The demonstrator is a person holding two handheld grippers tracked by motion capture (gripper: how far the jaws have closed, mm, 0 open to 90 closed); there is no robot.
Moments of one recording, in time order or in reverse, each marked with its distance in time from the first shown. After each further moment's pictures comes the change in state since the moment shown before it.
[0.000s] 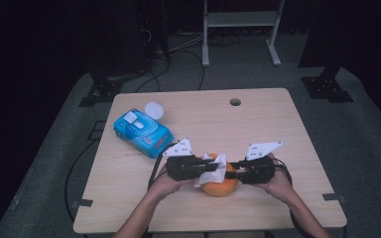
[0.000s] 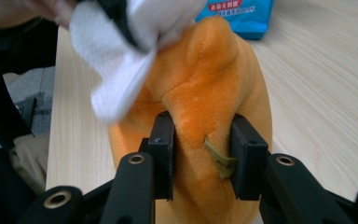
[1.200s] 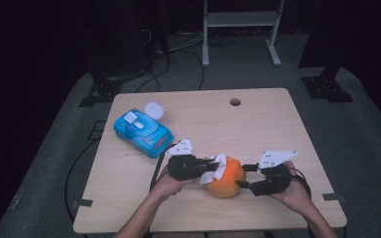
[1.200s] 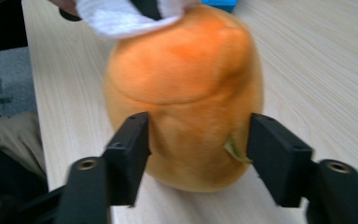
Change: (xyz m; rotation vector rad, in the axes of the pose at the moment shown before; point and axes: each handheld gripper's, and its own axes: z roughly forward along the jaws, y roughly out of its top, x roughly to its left) left arm -0.003 -0.003 0.011 0.009 0.006 -0.060; right arm 0.026 -0.010 -0.034 0.071 -0.153 0.011
